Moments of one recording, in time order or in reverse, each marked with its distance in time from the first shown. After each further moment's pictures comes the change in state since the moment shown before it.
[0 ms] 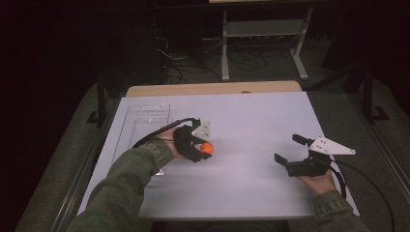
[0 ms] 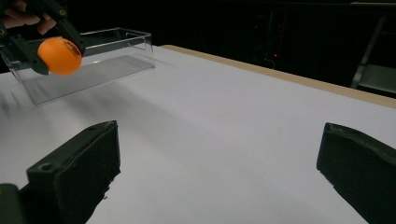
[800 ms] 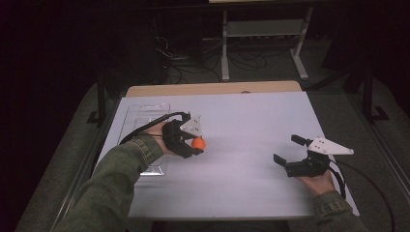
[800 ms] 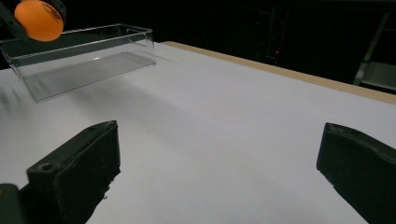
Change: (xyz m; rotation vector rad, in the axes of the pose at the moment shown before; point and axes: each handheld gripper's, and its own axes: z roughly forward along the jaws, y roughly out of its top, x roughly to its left) left arm 0.001 -0.003 -0.037 0.008 0.026 0.005; right arm 0.001 -0.001 0.002 0.012 0.005 0.001
